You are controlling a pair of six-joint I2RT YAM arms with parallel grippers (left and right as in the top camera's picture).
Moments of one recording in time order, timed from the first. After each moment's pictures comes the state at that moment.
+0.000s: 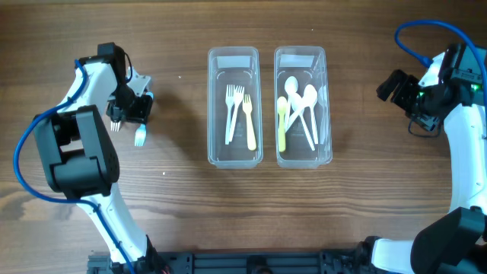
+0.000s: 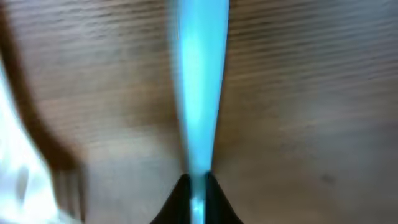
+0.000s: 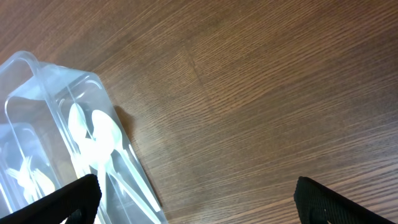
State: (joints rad) left arm 0.14 2.13 1.52 -1.02 0.07 0.29; right arm -0.30 1.54 1.28 -0.90 -0.20 0.29
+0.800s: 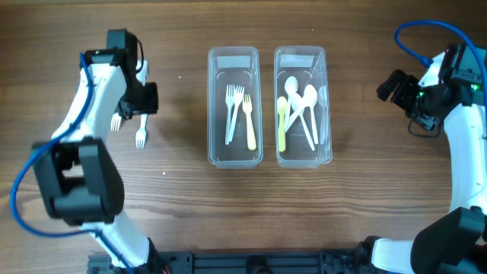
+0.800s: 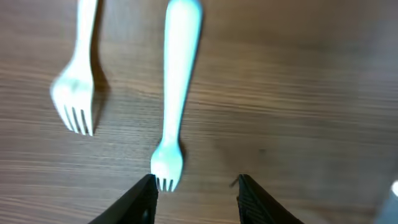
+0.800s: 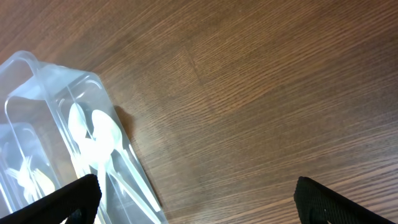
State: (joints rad) left arm 0.04 1.93 1.48 -1.06 -0.05 -0.06; right arm -0.30 1.54 1.28 -0.90 -0.20 0.29
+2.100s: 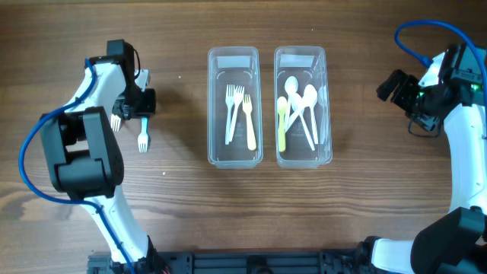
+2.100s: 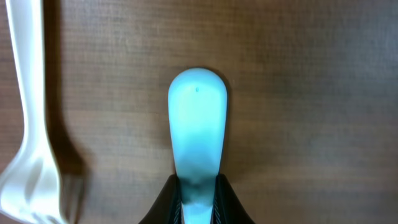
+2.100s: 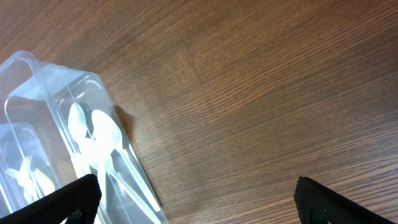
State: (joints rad) left arm 0.10 2.11 1.49 -0.93 -0.01 0.07; right arm -0.30 1.54 1.28 -0.90 -0.20 0.29
